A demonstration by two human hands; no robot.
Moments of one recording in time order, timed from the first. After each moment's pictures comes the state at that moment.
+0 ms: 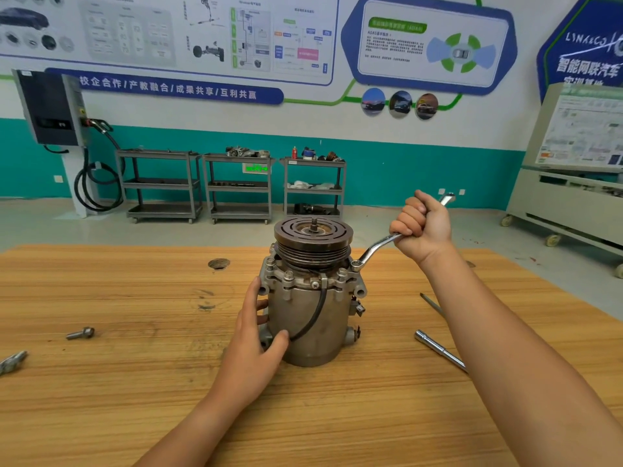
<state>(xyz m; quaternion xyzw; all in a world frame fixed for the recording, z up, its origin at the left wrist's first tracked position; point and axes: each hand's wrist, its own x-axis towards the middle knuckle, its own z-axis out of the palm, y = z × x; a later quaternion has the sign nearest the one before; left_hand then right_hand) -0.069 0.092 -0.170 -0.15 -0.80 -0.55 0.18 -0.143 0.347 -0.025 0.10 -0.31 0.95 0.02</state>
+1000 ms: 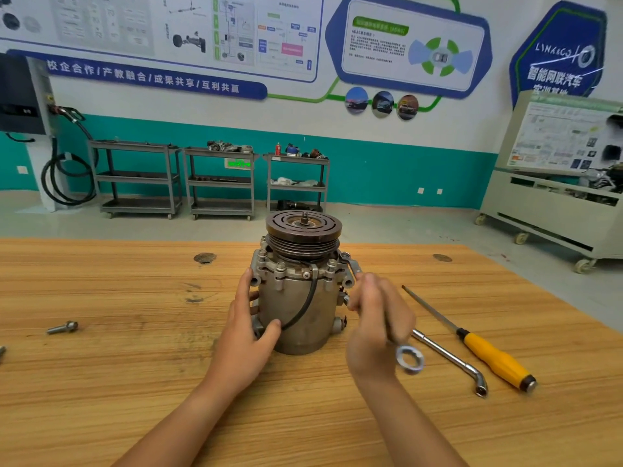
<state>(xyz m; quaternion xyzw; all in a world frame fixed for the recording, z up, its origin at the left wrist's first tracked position) -0.071 0.092 -0.172 -0.15 -0.81 -0.53 0.20 -0.016 0.233 -0.104 0.17 -0.55 0.62 0.53</state>
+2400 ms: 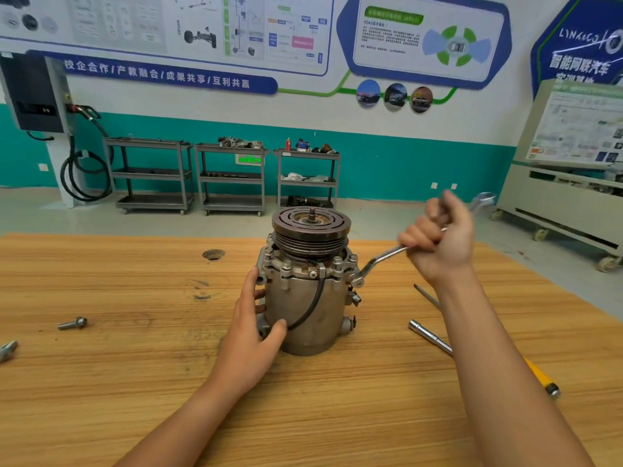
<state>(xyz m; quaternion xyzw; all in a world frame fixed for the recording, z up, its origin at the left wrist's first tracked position) -0.066 0.092 -0.166 -0.15 -0.81 -0.54 0.19 -0.089 0.334 -0.038 0.14 -0.39 0.90 0.15</state>
